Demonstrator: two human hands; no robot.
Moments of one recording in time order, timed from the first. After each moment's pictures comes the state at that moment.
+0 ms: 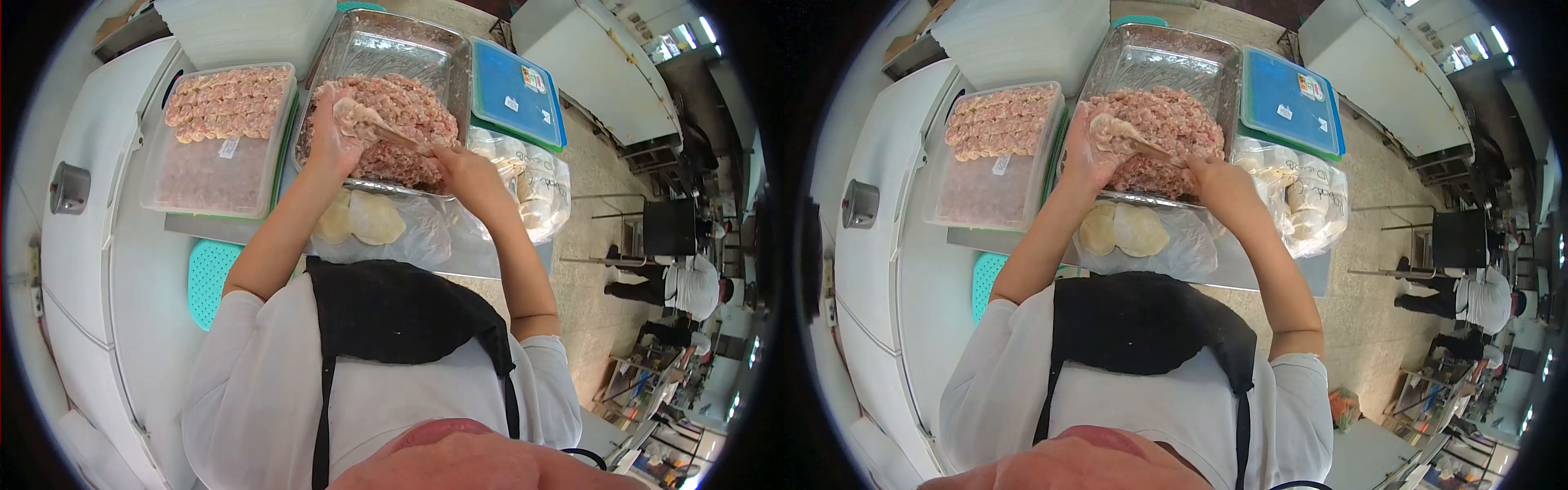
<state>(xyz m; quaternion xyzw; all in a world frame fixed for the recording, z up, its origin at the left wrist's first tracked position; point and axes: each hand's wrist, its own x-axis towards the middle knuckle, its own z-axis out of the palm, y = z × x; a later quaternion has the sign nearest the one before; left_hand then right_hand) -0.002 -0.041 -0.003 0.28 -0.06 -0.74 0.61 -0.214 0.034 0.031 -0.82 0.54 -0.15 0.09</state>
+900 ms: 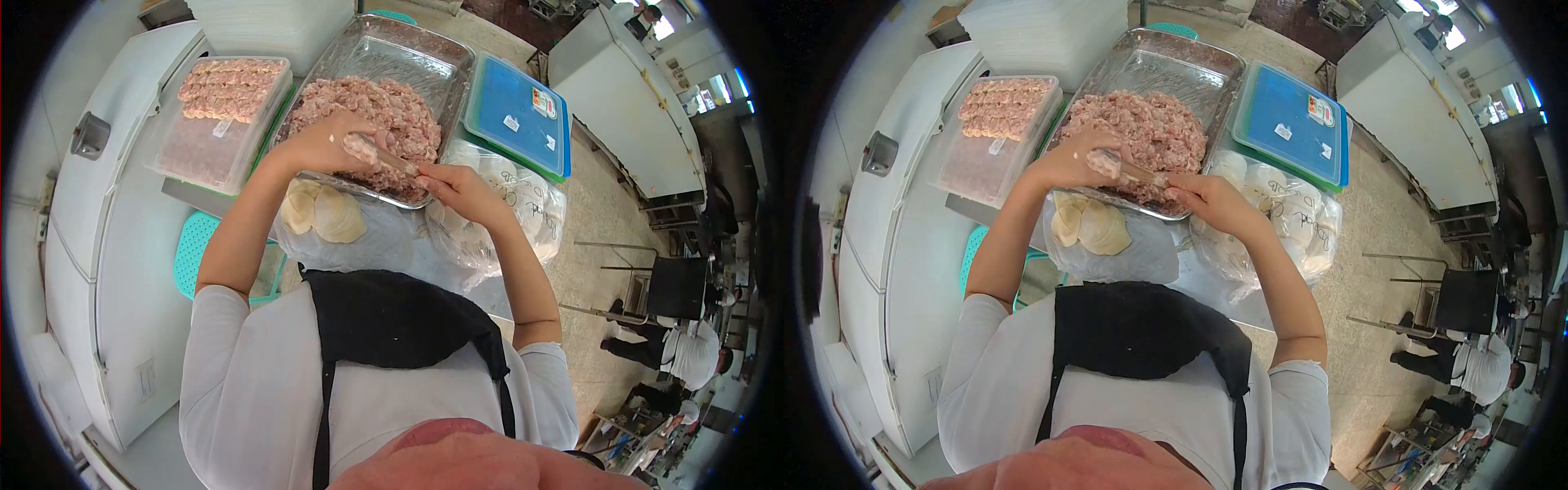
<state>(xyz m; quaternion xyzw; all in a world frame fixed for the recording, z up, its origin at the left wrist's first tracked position) -0.027 -0.010 0.056 0.37 -0.86 -0.30 0.19 -0.309 0.015 0.018 -0.80 0.39 -0.20 0.41</state>
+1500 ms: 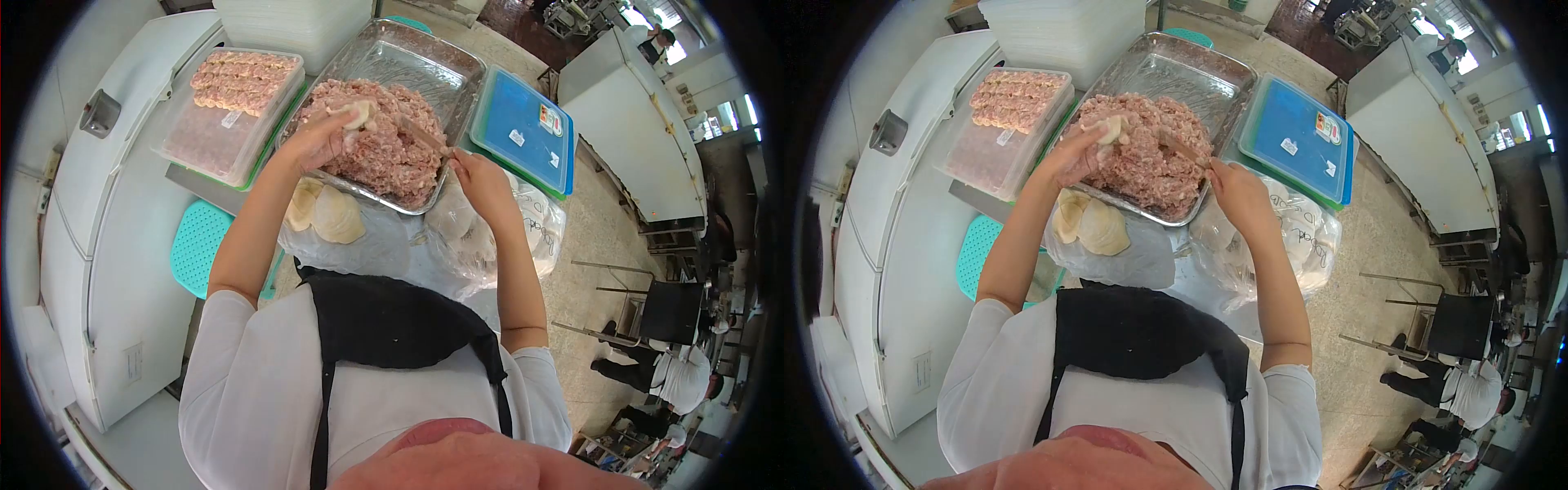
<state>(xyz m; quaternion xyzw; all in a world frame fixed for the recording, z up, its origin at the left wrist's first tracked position) -0.019 -0.018 0.004 0.31 -0.40 -0.72 0.47 -0.325 -0.006 0.020 -0.85 0.50 -0.11 0.09</state>
